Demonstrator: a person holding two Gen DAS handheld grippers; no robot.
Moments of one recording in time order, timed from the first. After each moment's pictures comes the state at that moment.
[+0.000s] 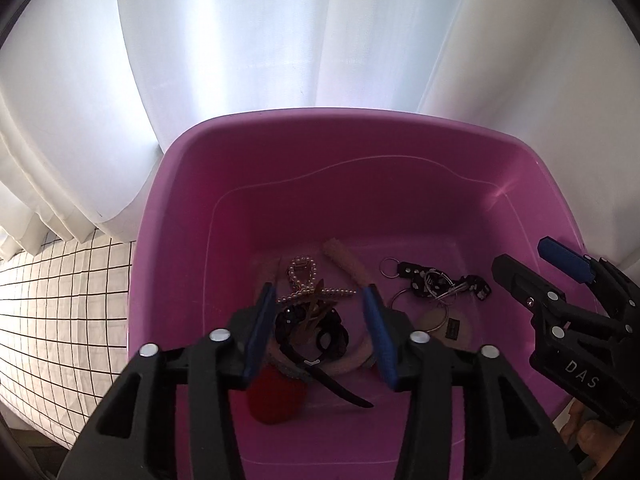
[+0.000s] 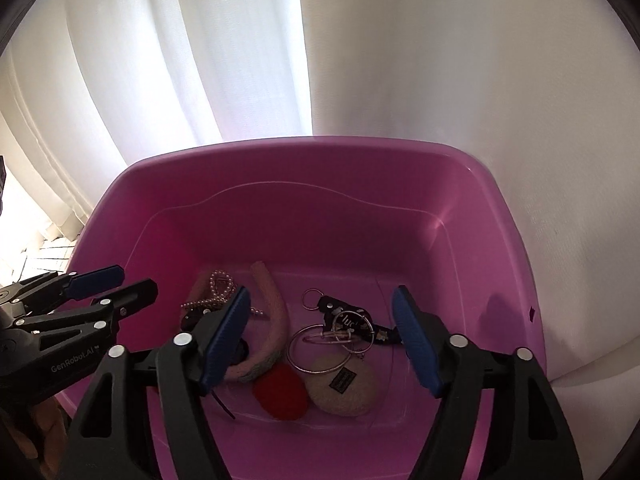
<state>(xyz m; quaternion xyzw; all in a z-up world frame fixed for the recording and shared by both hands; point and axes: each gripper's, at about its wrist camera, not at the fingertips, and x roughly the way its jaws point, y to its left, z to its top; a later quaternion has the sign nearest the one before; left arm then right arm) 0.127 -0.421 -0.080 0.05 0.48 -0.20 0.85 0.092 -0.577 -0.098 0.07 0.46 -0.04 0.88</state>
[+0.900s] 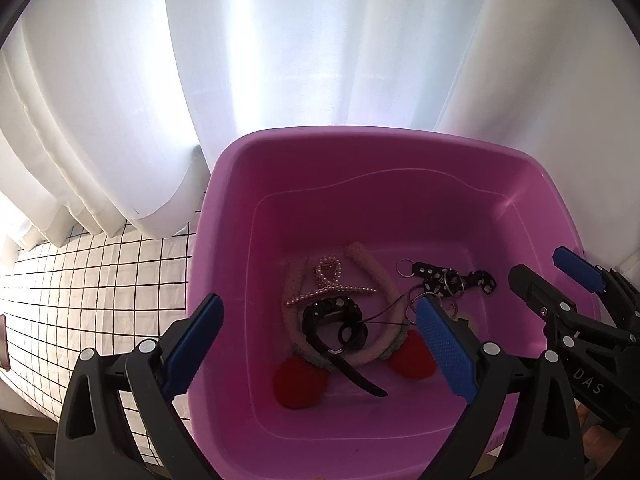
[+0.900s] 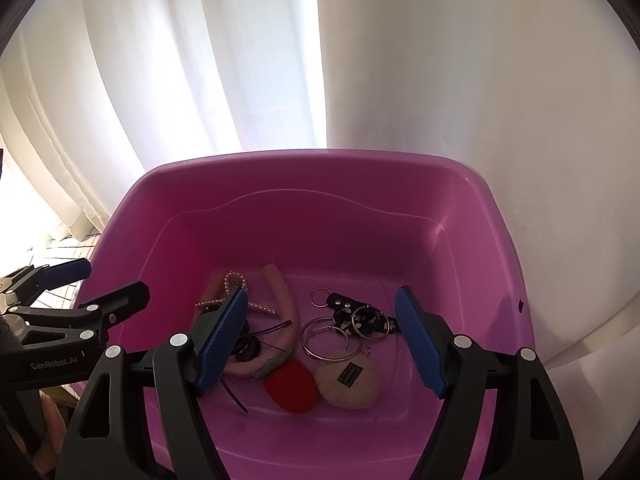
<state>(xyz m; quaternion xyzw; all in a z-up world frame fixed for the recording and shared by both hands) 0.117 -0.401 -0.057 0.05 0.48 -0.16 0.86 0.083 -0.572 -0.085 0.07 0.45 -0.03 0.89</state>
